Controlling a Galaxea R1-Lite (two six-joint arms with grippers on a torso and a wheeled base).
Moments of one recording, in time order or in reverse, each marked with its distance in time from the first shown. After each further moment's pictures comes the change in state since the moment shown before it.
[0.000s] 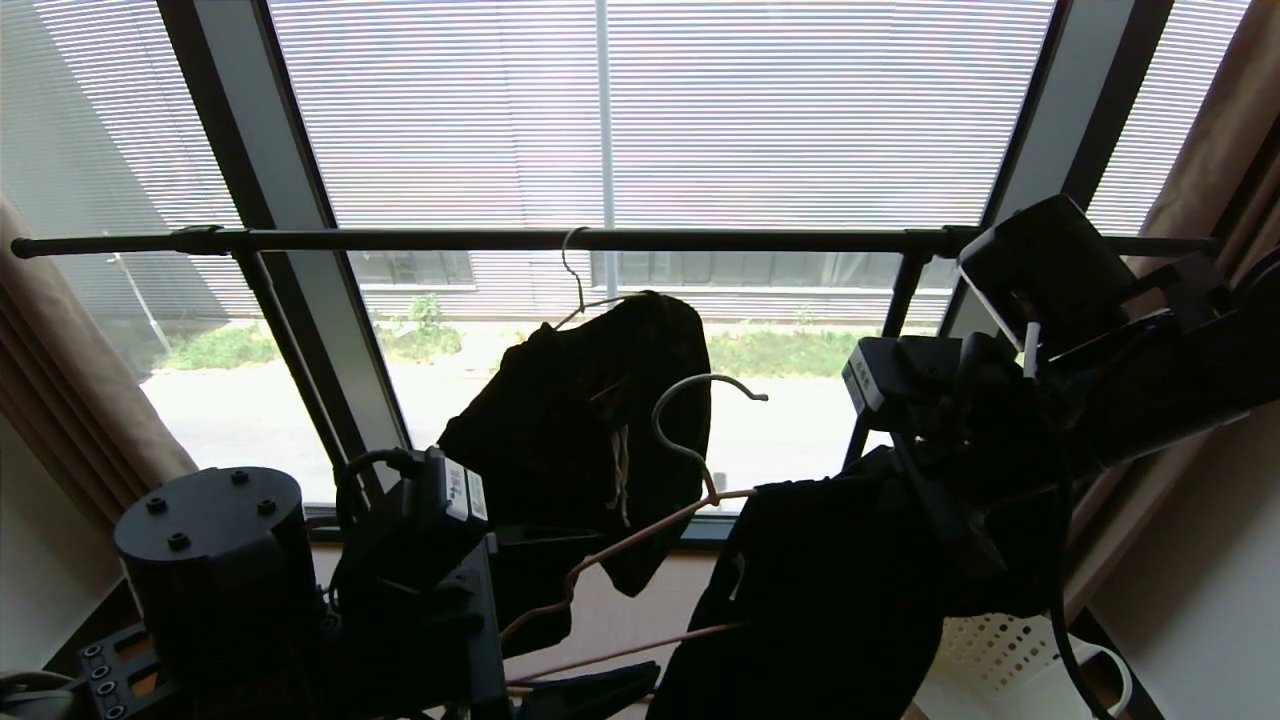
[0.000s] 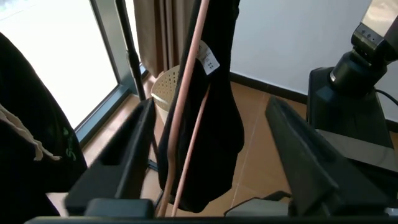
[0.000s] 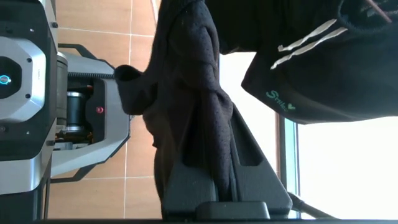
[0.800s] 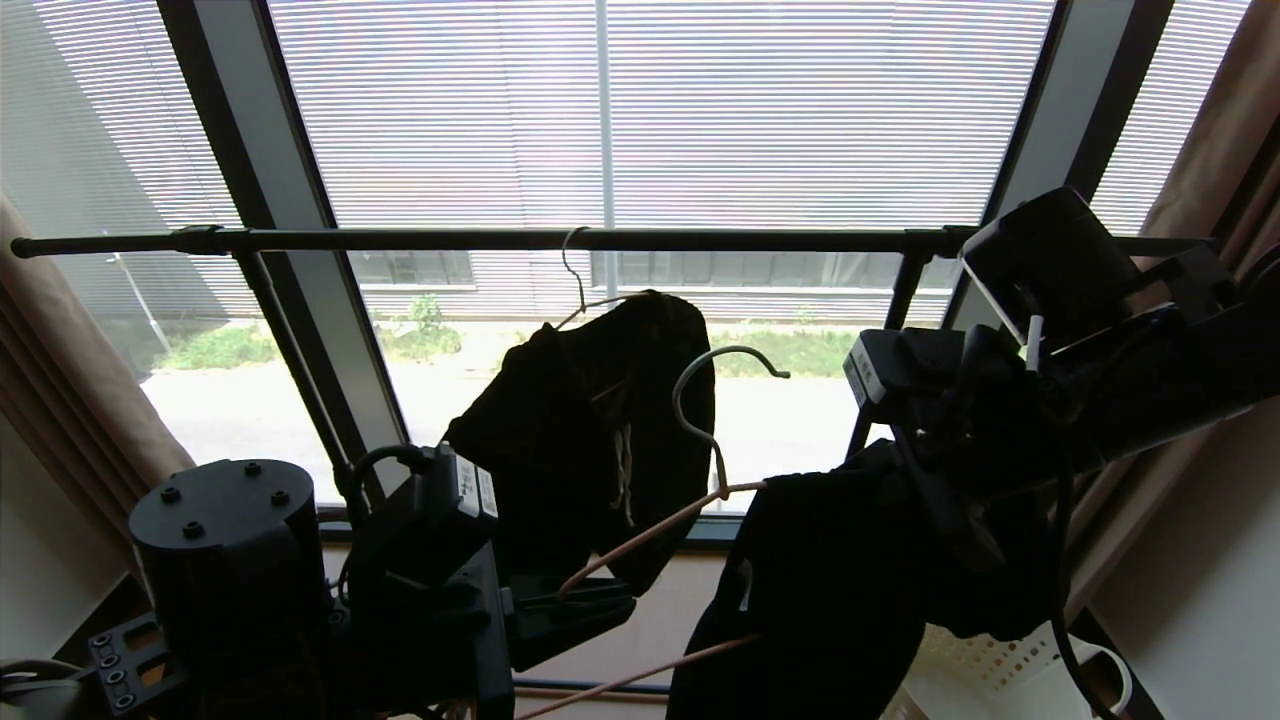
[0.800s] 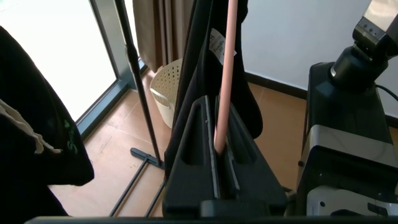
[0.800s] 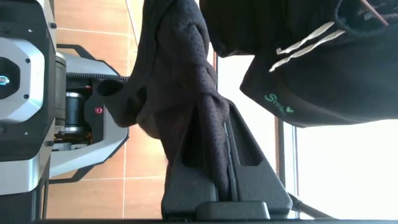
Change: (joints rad) left arm -0.006 -0.003 -0.031 0.047 -0.002 0.007; right arm 0.000 0.001 -0.013 -0.003 0.000 -0.001
